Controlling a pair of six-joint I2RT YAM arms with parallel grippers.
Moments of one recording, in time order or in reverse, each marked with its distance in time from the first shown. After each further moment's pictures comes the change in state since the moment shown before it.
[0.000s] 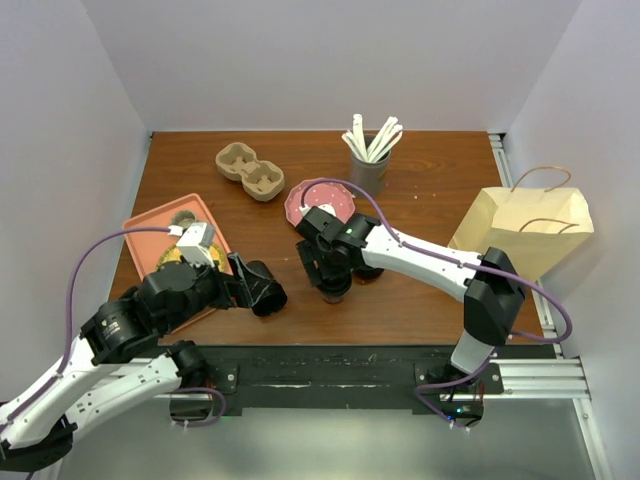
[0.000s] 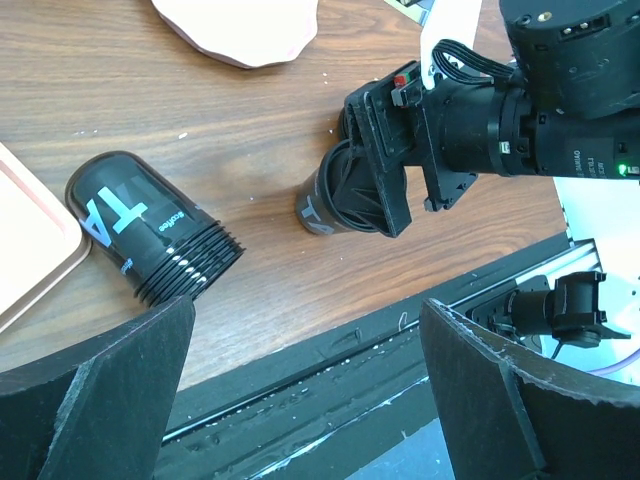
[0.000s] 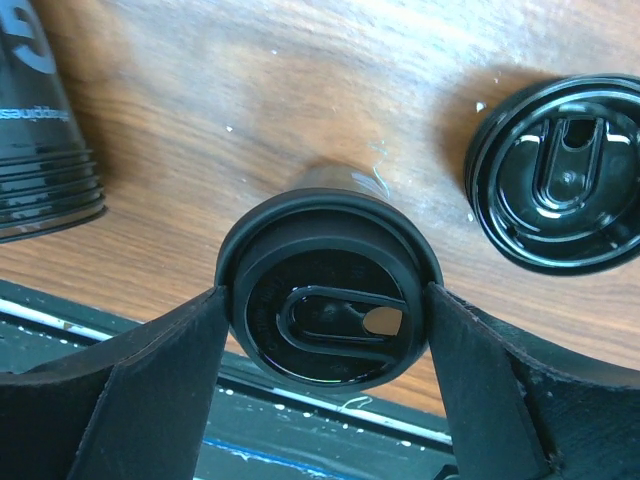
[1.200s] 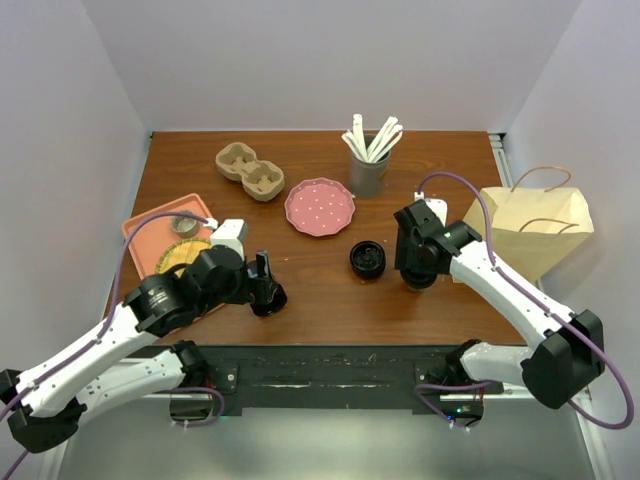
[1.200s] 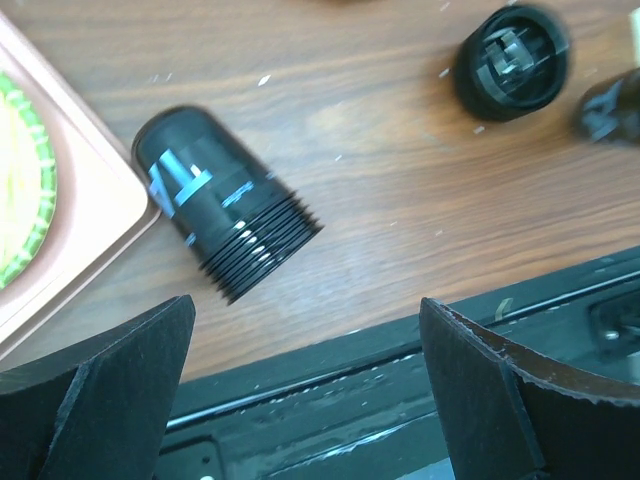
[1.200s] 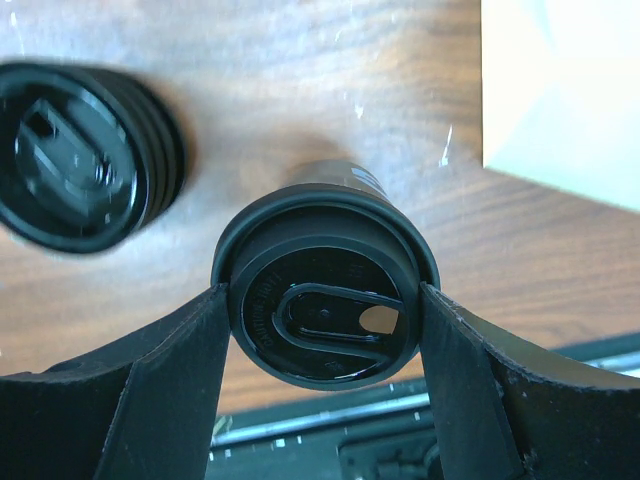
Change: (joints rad) left arm 0.000 0.229 0.016 -0.066 -0.063 0.035; right arm -0.416 -0.479 -0.396 -0.066 0.178 0.072
